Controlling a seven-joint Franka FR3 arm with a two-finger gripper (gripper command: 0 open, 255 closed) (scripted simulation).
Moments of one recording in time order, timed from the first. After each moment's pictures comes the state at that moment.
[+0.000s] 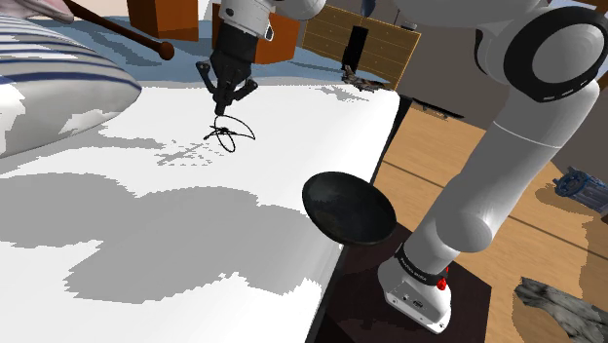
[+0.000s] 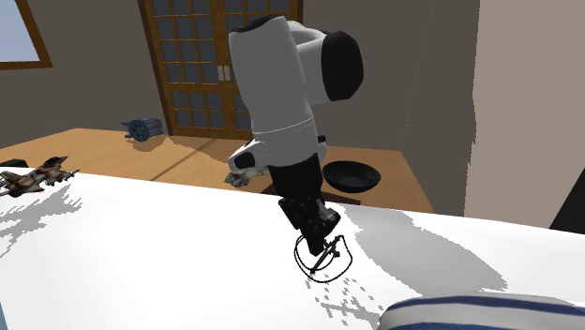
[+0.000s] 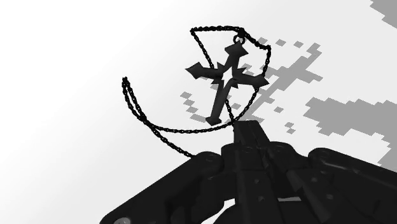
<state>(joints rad) 0.08 0.05 0.35 -1.75 0.25 1.87 0.79</state>
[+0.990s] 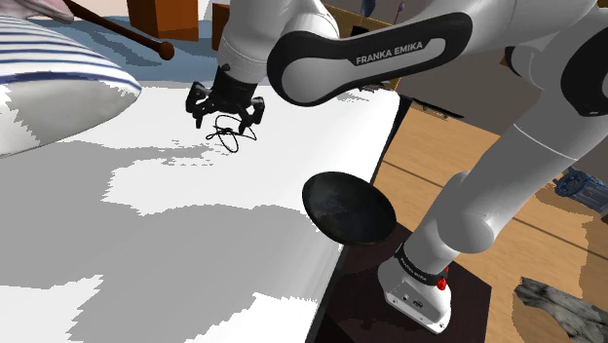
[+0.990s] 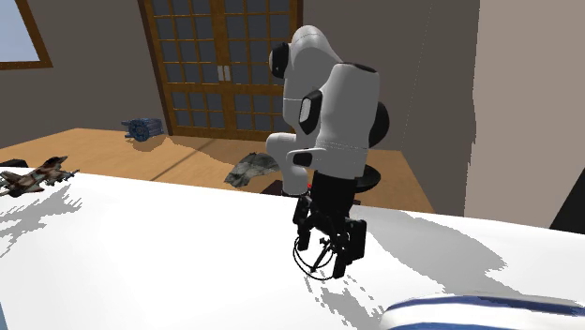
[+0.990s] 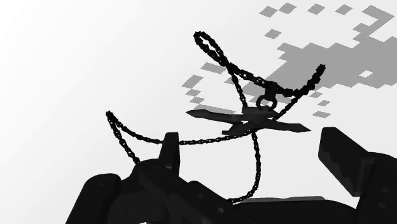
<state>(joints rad) 0.11 -0.10 0.48 -2.10 -0.21 2.29 1.19</state>
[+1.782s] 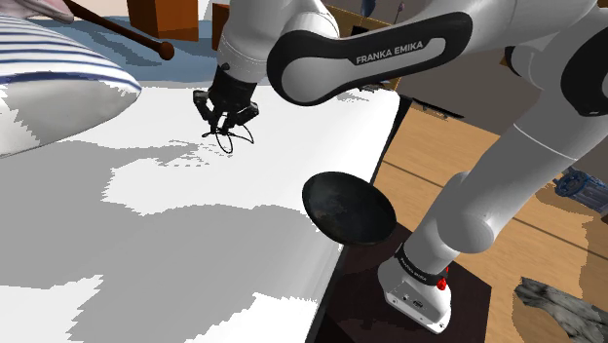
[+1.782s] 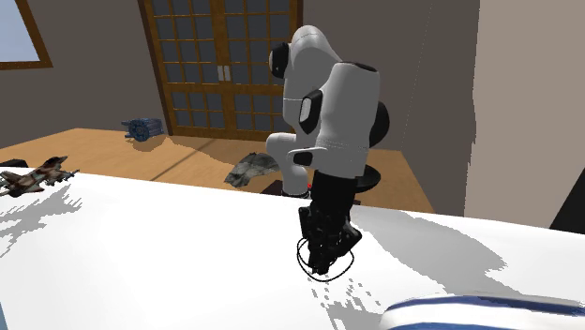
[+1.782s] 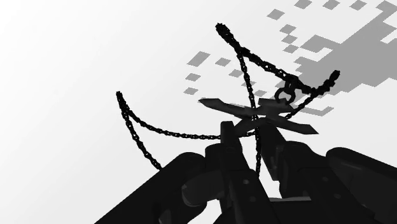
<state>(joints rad) 0.11 -0.10 0.48 -2.10 -0.21 2.29 1.19</state>
